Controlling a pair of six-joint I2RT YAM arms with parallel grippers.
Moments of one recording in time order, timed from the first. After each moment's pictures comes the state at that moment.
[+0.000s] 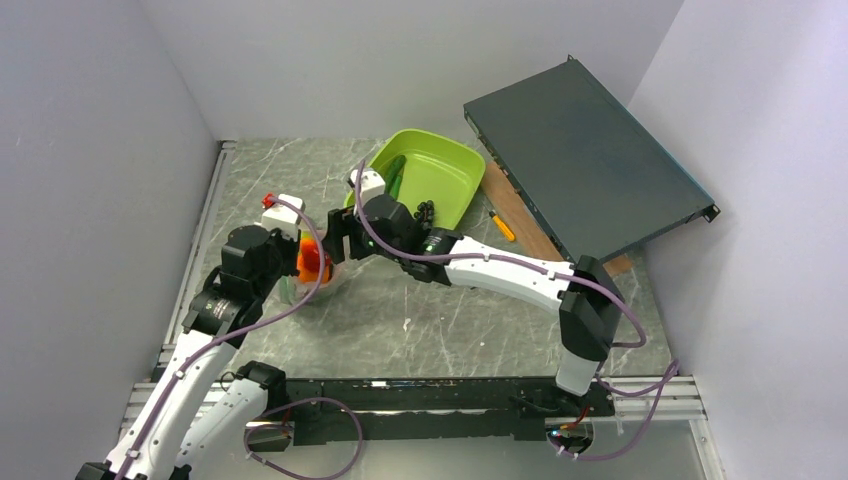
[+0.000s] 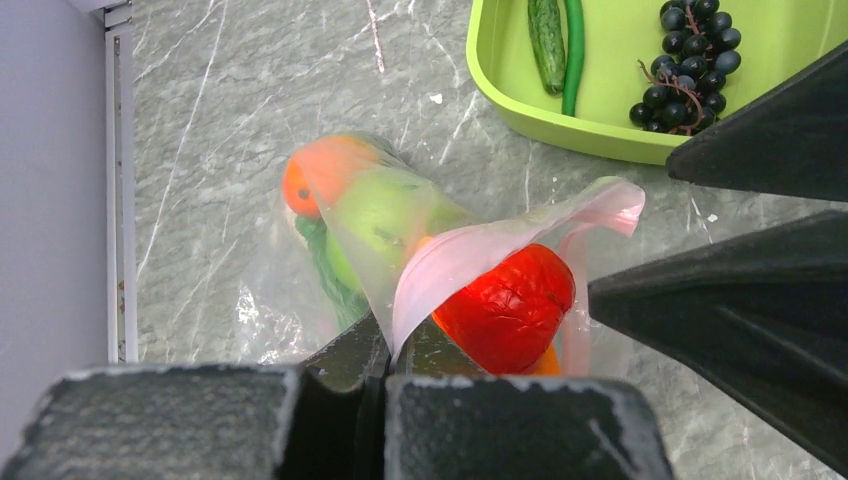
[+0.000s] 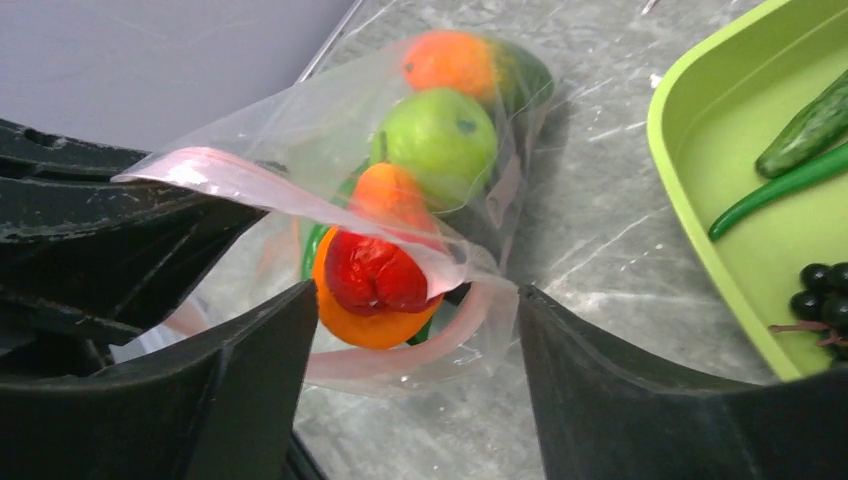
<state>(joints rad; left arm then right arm) -0.33 0.69 0.77 -0.47 -0.16 0.08 1.05 1.75 1.45 -0.07 0.13 0.53</state>
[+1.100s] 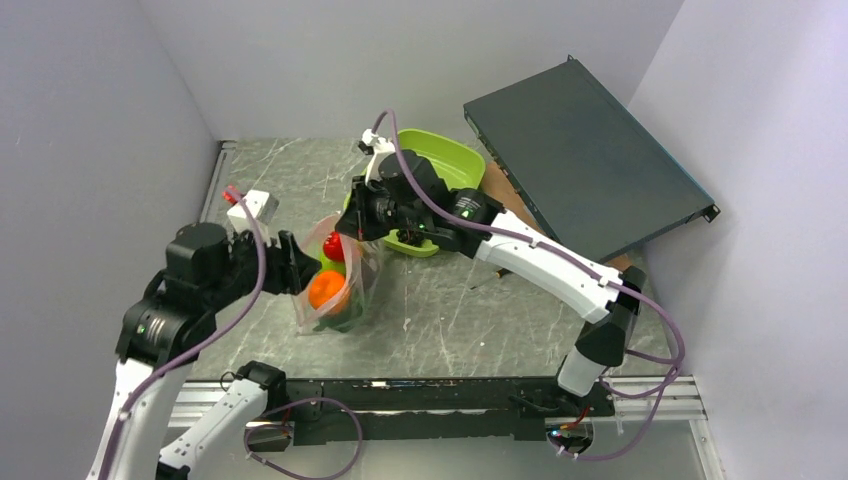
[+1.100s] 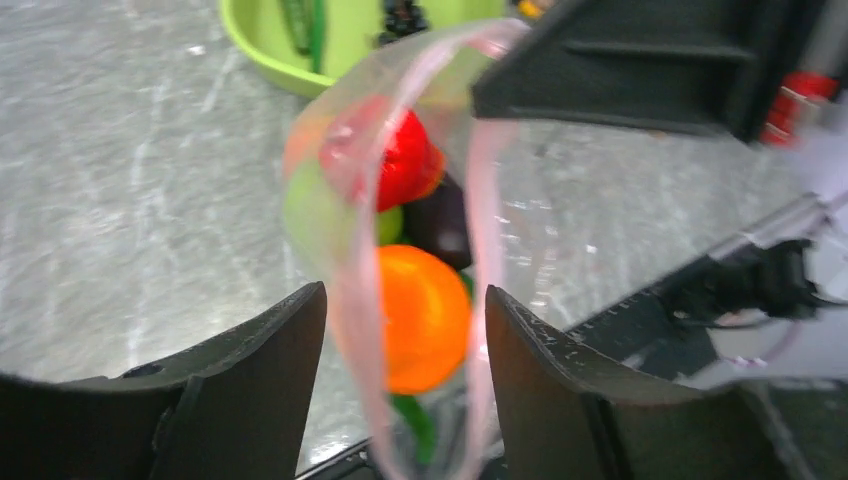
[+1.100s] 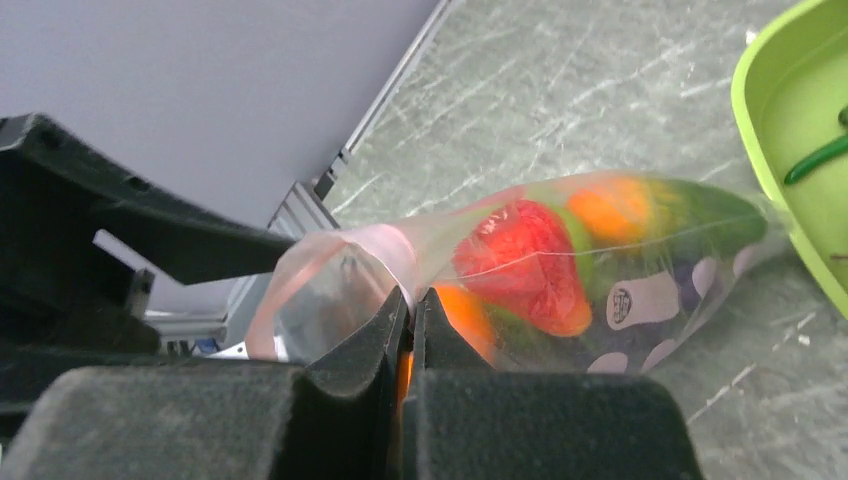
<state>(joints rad) -0.34 0.73 1.22 -0.97 0.16 -0.22 1.03 1.70 1.82 -0.51 -0.04 0.62</state>
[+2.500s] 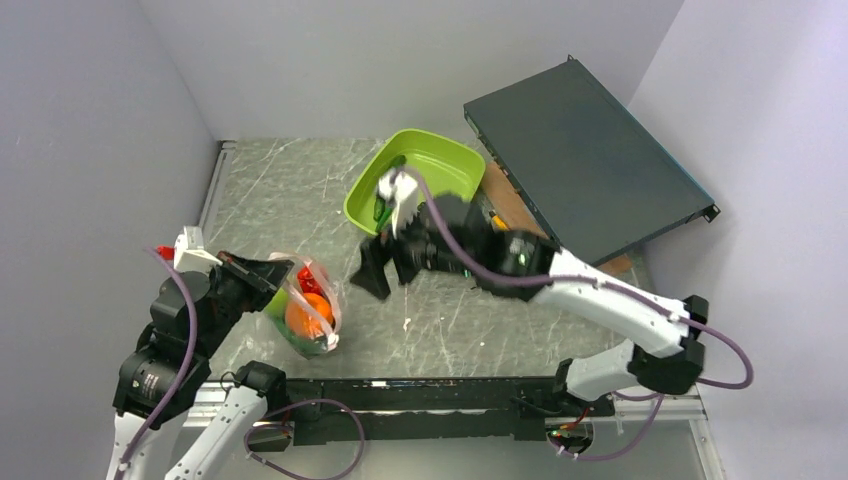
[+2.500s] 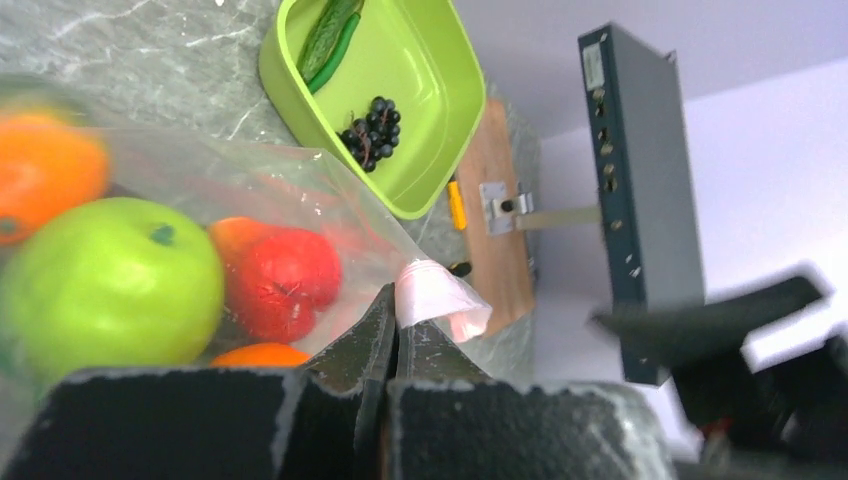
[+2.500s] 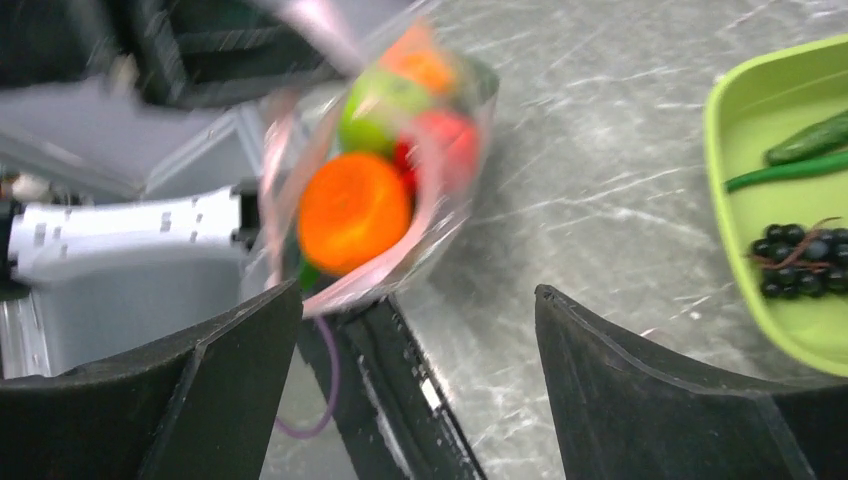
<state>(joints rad) -0.34 0.44 1.03 -0.89 -0.06 -0.97 1.10 1.43 1.65 -0.60 -0.05 0.33</state>
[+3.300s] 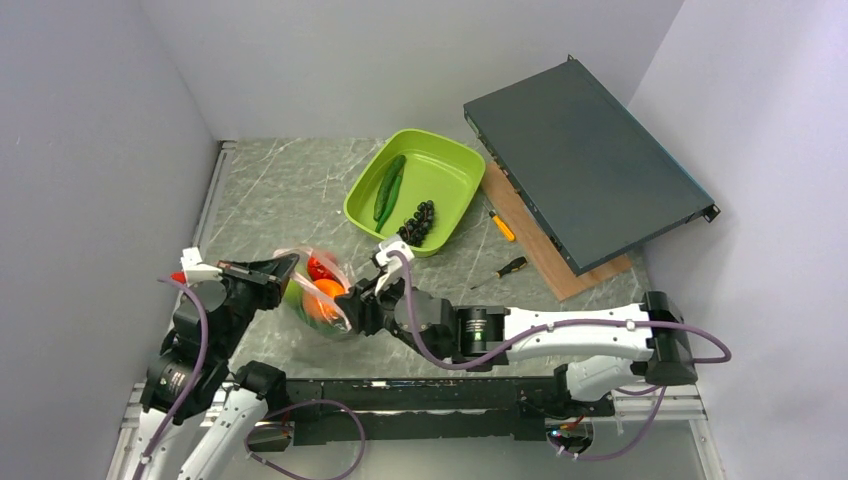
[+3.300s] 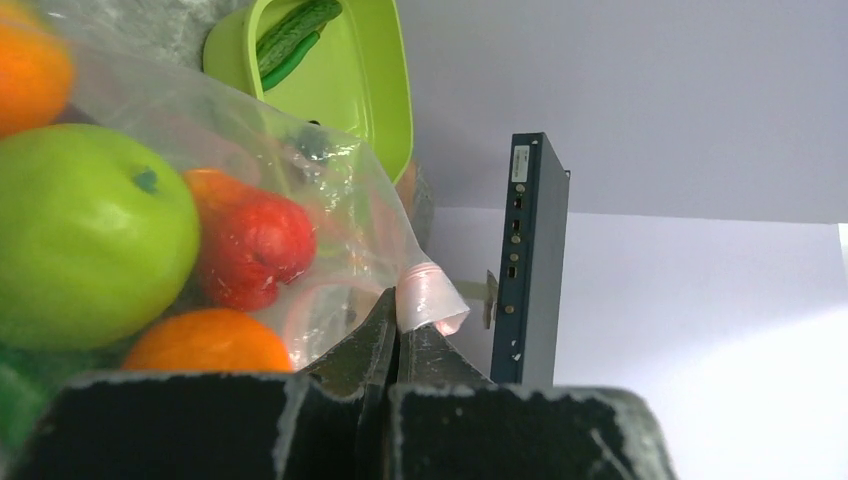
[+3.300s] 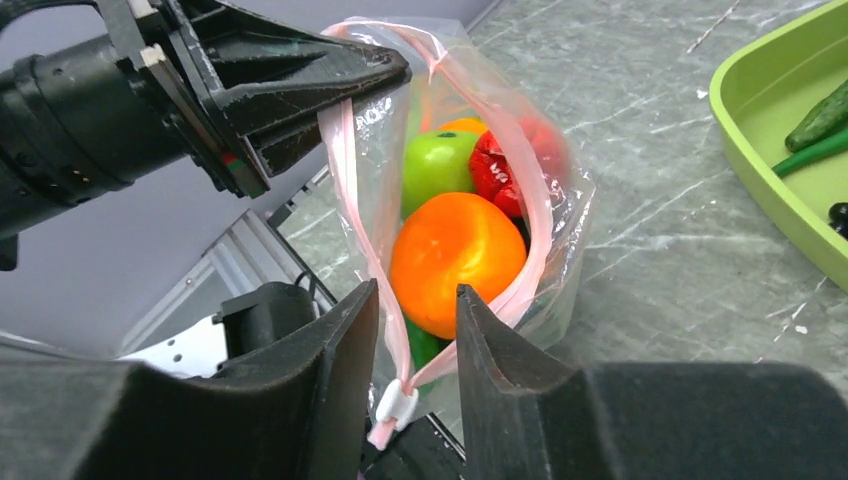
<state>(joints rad) -0.34 0.32 0.80 -0.70 -0.16 -1.42 1.49 1.35 1.12 0.07 0.59 0.48</state>
